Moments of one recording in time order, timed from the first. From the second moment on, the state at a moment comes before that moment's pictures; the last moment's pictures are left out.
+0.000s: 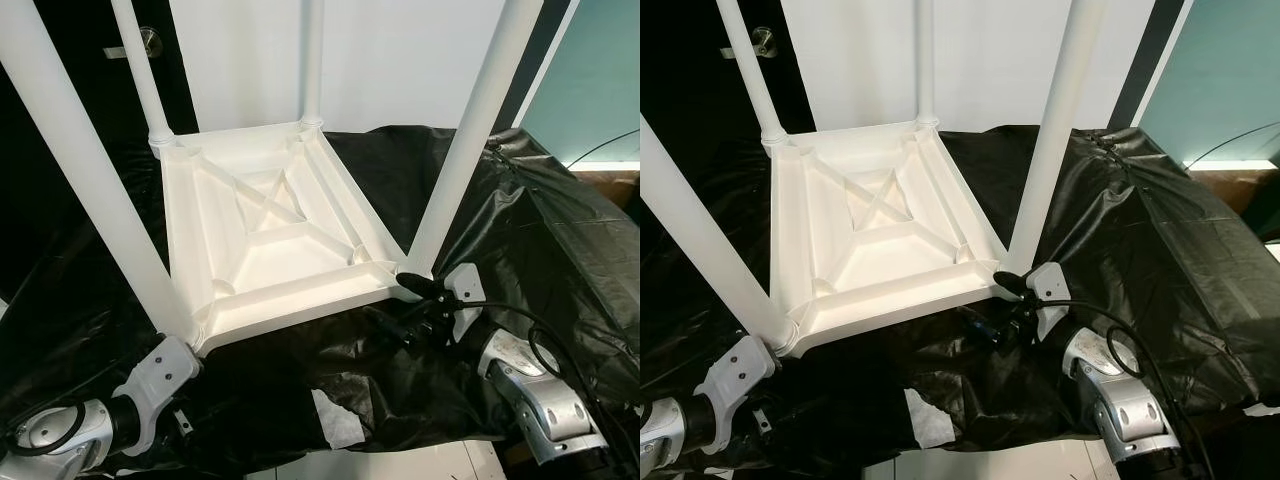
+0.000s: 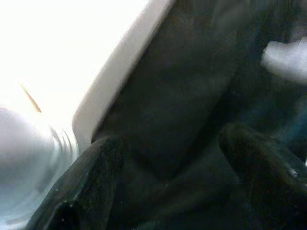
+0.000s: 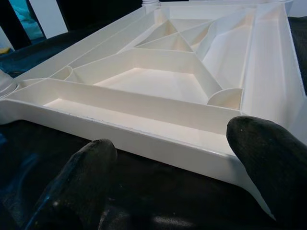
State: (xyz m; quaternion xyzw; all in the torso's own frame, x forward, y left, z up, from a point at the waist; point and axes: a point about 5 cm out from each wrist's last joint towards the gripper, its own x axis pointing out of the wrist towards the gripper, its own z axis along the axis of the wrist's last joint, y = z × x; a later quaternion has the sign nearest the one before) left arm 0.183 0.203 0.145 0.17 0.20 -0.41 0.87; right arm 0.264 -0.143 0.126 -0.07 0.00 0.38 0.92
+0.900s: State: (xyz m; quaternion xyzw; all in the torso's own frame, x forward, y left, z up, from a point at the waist) left arm 0.206 0.134 0.204 0.07 0.02 -0.53 0.85; right arm 0.279 -0.110 0.139 -0.07 -0.02 0.46 0.89
